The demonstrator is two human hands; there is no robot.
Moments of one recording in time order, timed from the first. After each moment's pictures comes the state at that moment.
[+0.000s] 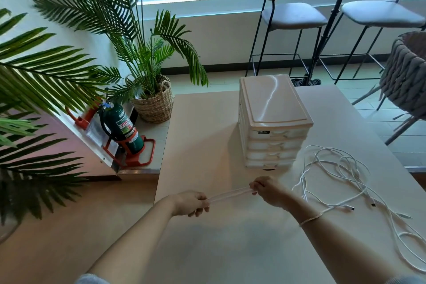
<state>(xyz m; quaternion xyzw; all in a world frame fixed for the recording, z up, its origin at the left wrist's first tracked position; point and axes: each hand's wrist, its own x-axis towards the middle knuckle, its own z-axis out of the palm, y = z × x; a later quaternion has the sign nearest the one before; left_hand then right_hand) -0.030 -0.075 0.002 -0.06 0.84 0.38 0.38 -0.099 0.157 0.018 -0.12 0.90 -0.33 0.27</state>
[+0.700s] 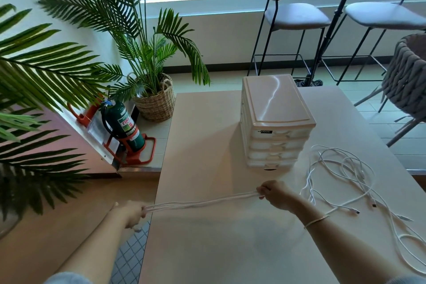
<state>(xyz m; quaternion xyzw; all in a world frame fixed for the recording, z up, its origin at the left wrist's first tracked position) 0.025 -0.189 -0.017 -0.21 0.89 0.05 0.39 -0.096 0.167 0.017 -0.08 0.91 -0.30 0.29</state>
